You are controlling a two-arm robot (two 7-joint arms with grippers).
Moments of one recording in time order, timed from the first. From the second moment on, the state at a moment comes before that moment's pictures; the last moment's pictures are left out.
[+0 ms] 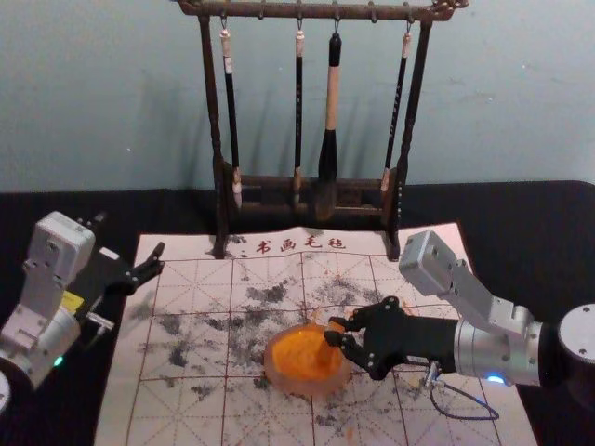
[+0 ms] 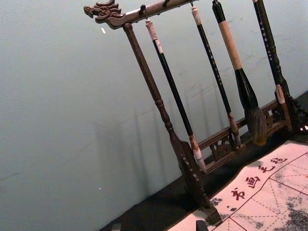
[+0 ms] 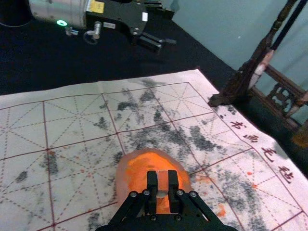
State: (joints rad) left arm -0.20 0.60 0.45 -1.41 -0.25 -0.12 0.03; right arm 0.37 0.56 -0.63 -1.47 0.28 0.13 0.67
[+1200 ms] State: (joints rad) left arm -0.20 0.60 0.45 -1.41 -0.25 -0.12 0.03; right arm 0.44 0.50 -0.67 -1.39 0.24 0.12 0.68
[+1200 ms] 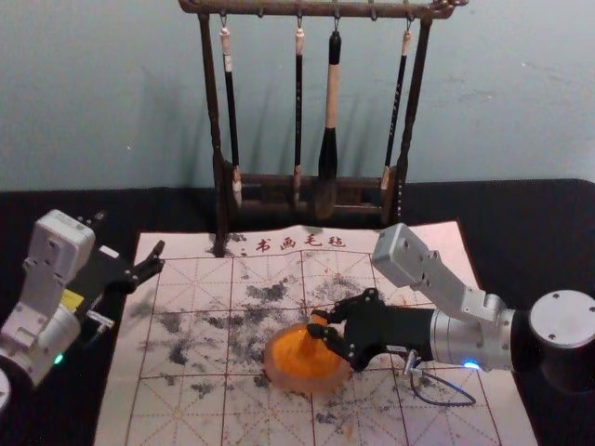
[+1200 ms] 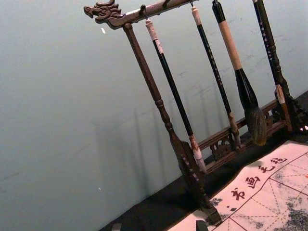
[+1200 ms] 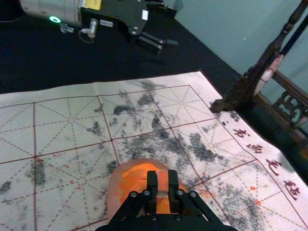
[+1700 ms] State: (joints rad) left arm -0.20 0.60 0.45 -1.41 -0.25 -0.12 0.03; right arm 0.42 0.53 -0.65 -1.41 0.24 0.14 0.67
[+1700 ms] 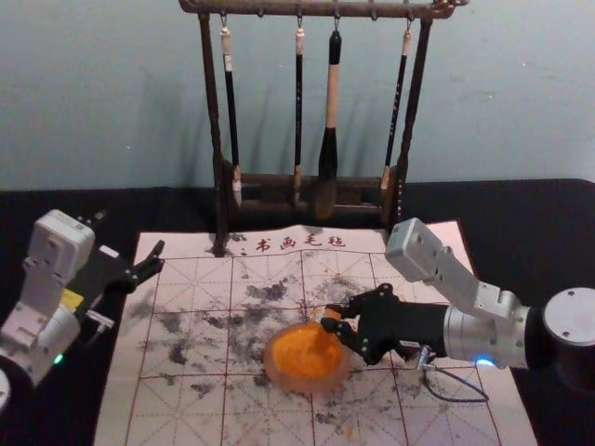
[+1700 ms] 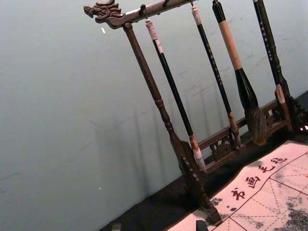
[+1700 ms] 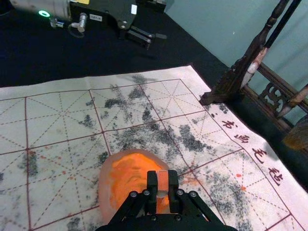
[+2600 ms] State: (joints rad) left arm -0.20 0.60 0.45 -1.41 -0.25 -0.12 0.03; right arm 0.40 0.55 -0.67 -1.47 0.25 0.14 0.69
